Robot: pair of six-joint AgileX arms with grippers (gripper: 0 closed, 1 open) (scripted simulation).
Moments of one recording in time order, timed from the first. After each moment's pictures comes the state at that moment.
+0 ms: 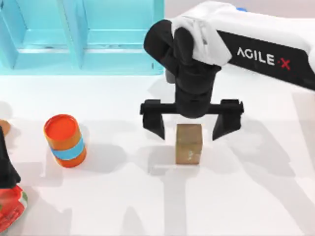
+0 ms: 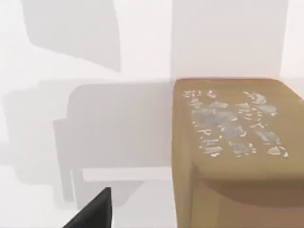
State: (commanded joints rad) left arm 0.00 0.00 0.00 0.00 0.00 0.00; right arm 0.68 2.23 1.86 -1.20 0.01 0.72
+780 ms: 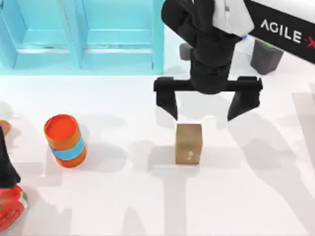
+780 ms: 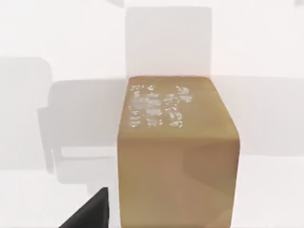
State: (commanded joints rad) left arm 0.00 0.00 0.00 0.00 0.00 0.00; right arm 0.61 2.20 1.97 -1.35 0.00 0.65
